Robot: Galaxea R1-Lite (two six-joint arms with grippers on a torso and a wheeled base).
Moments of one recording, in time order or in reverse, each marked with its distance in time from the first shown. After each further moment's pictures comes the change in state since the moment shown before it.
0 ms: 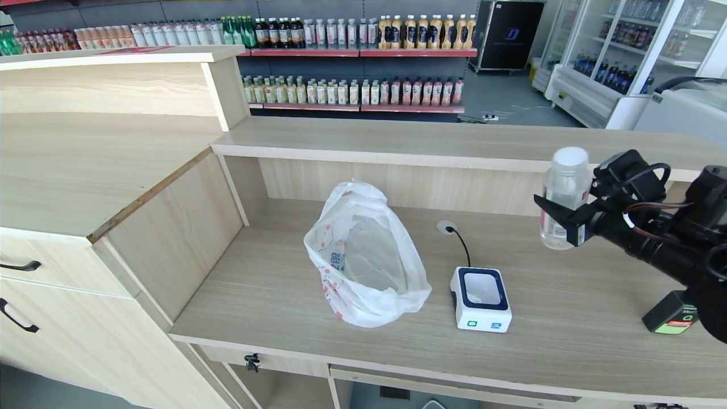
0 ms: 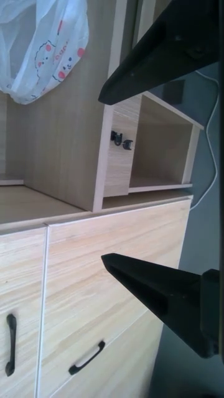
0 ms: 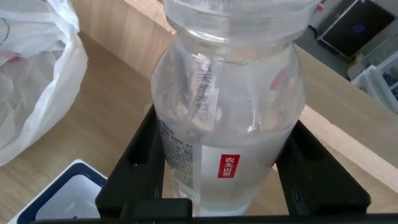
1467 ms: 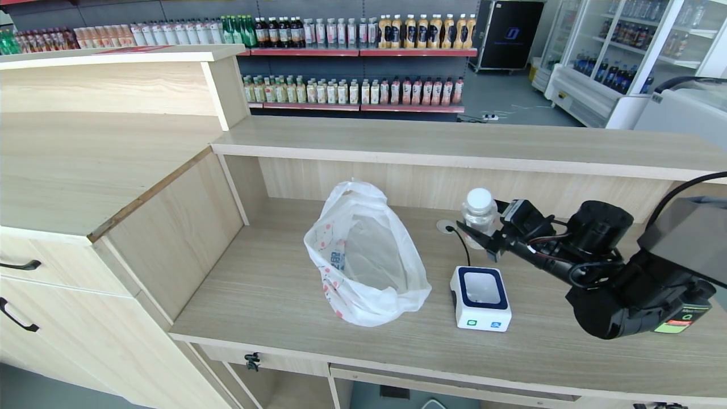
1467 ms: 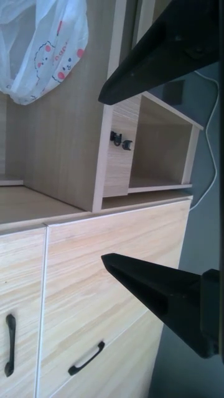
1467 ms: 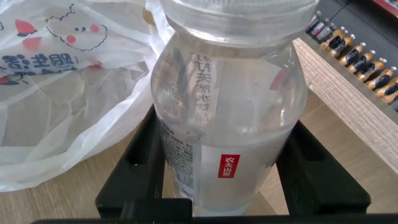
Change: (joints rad) left arm 0.000 0.000 0.000 0.000 0.000 0.000; right arm 0.135 0.449 -0.182 -0.361 0.255 -0.126
